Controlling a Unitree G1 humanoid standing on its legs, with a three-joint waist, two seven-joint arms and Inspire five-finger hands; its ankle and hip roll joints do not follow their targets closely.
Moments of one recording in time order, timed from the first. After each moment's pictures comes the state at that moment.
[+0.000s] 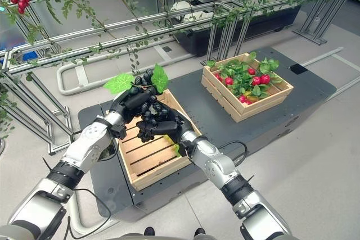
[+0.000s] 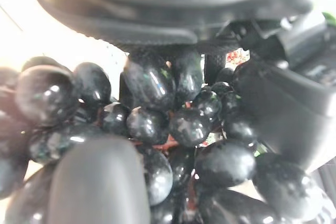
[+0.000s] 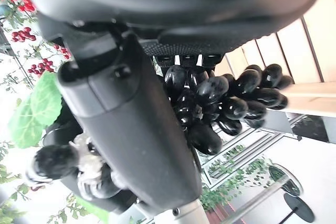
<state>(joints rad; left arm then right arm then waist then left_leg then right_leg) -0.52 0.45 -0.37 0.36 -0.62 0.02 -0.10 -0.44 -0.30 0.53 0.26 0.92 0.11 0.00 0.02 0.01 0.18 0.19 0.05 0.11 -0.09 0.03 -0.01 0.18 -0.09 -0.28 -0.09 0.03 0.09</state>
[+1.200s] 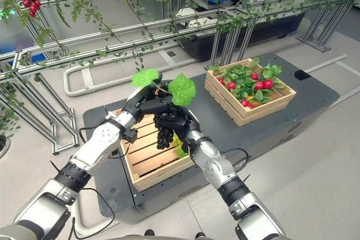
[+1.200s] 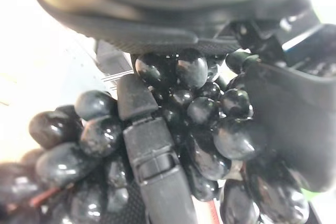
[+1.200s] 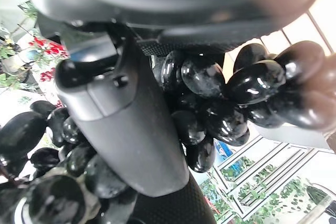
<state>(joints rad) -0.52 0.44 -0.45 0.27 -0.31 -0.06 -0.06 -0.42 -0.27 0.47 0.35 0.96 0.01 -0.06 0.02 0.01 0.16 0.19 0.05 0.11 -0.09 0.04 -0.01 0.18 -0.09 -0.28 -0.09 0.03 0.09</state>
